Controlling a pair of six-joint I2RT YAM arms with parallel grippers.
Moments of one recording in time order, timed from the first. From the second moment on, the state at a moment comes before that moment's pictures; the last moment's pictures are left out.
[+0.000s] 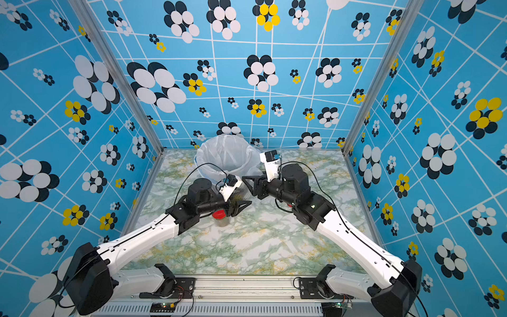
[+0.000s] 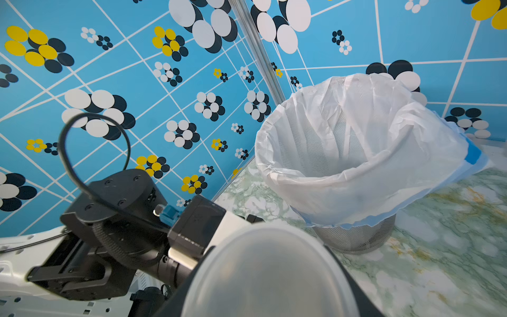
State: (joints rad) left arm -0.66 1.26 0.83 0.10 0.46 0.05; right arm 0.72 1.16 1.13 -0.18 -0.19 0.40
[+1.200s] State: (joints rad) left arm -0.66 1.25 0.83 0.15 0.49 0.04; right arm 0.65 1.13 1.11 -0.10 -0.23 0.52
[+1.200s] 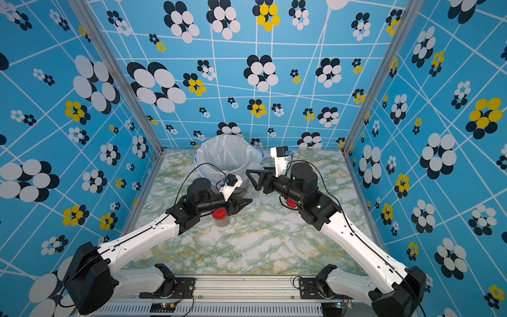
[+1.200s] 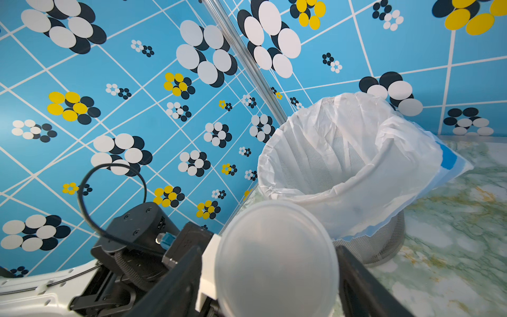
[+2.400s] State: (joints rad) left arm -0.66 1.24 0.82 0.12 0.51 0.04; right arm 0.64 1.14 1.11 -0.08 -0.21 0.51
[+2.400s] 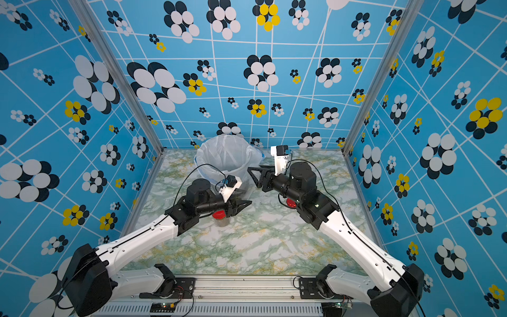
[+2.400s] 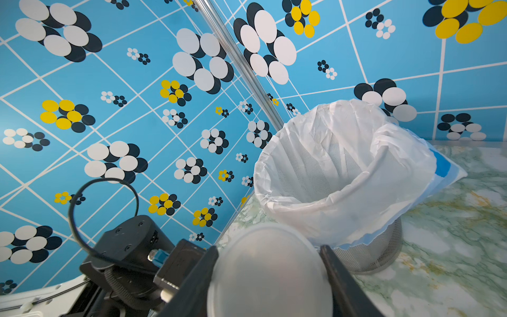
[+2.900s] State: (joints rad) left arm -0.56 1.21 0.84 0.04 0.79 0.12; right arm 0.53 1.16 1.15 -0.11 -0.62 0.30
